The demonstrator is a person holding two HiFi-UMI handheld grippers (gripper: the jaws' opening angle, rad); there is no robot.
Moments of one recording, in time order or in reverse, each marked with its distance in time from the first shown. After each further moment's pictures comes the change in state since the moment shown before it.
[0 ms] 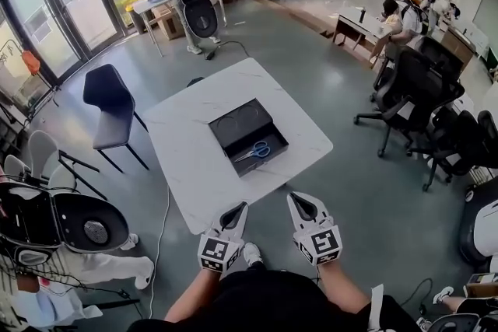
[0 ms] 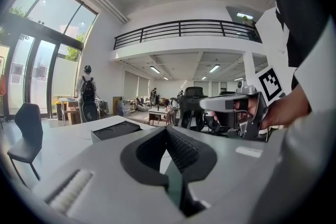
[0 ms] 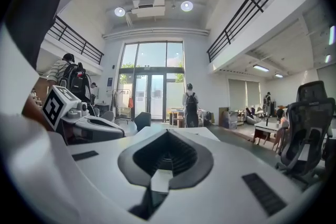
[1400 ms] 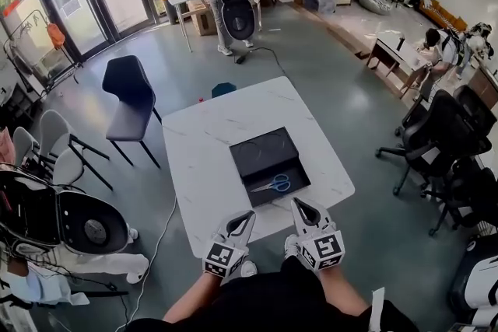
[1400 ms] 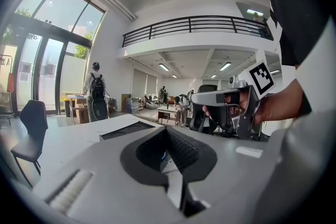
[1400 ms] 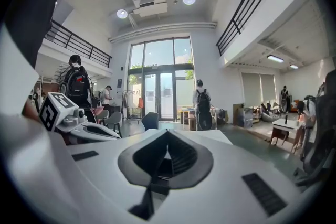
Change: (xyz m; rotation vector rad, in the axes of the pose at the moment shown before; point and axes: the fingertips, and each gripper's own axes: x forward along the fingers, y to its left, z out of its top) left arm 0.066 0.081 0.000 -0.023 0.033 0.084; right arm 0.128 -0.044 0.016 0.012 0.020 0.154
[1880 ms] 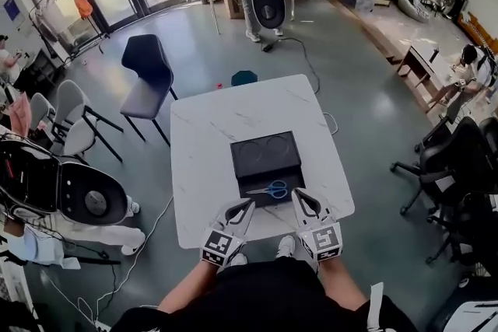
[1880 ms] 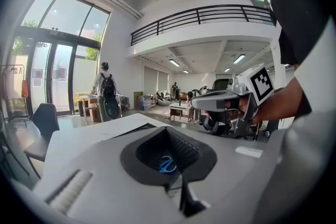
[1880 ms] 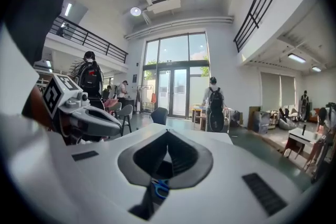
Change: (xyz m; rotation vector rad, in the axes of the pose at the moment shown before) left arm 0.066 0.013 0.015 0.000 0.049 0.150; right arm 0.042 -0.069 -0.014 -0.093 0.031 0.178
